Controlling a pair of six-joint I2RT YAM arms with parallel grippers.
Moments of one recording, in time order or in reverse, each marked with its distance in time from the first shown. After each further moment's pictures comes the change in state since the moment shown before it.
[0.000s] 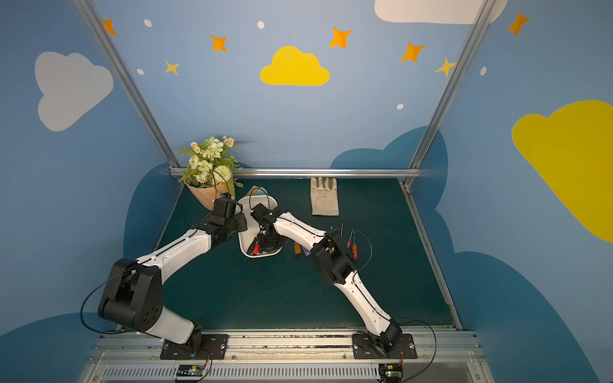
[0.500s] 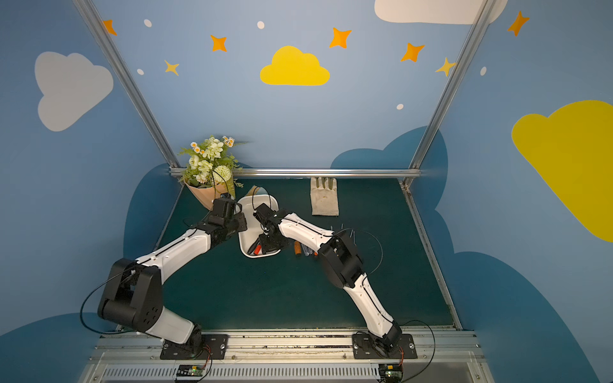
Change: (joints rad) left arm 0.016 0.000 0.000 0.000 0.023 -0.006; right arm 0.000 -0.183 -0.216 0.118 0.014 -0.047
